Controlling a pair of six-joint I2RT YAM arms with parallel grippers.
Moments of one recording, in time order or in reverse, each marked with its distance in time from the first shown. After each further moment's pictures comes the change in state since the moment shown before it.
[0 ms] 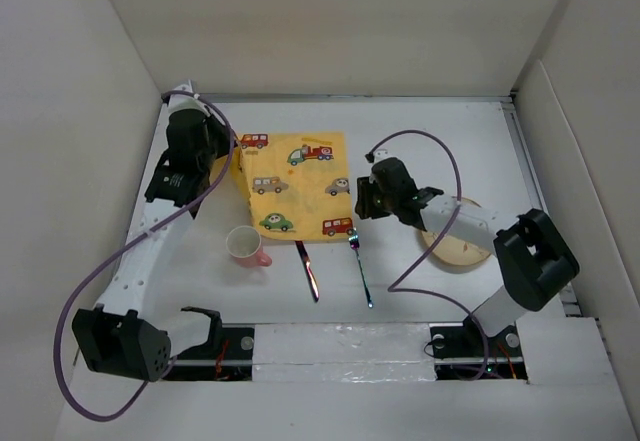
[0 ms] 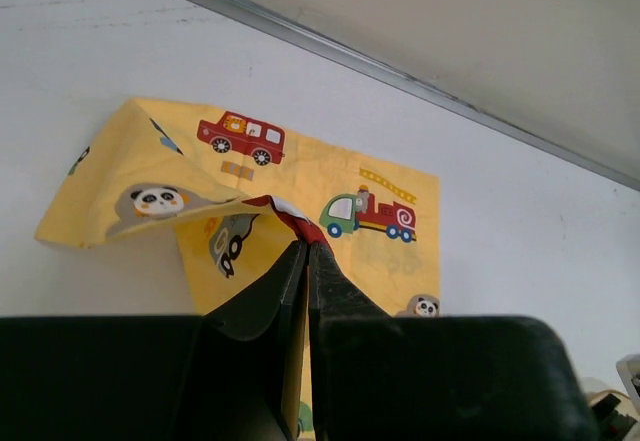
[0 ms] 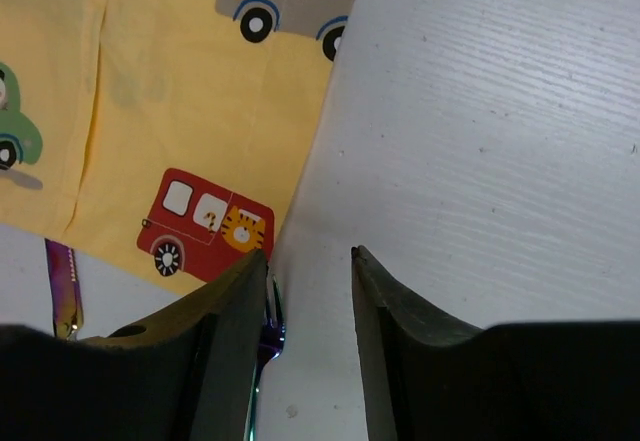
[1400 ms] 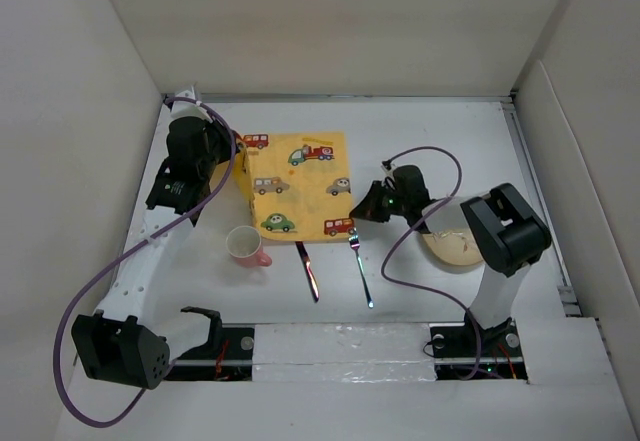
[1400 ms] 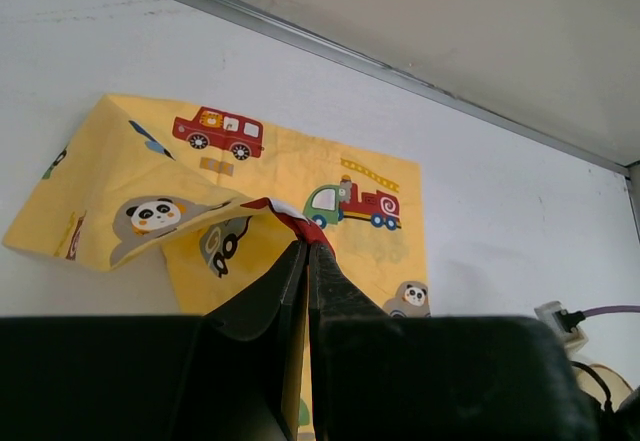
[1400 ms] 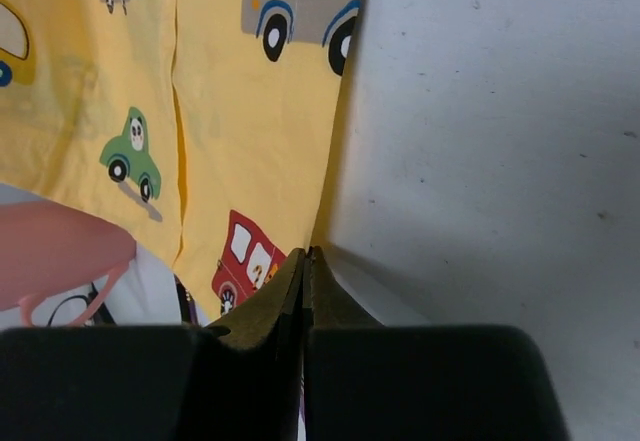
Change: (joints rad) left arm 0.000 -0.066 -0.082 0.065 0.060 0.000; right arm -0.186 0.262 -0.159 0.566 -0.527 0.374
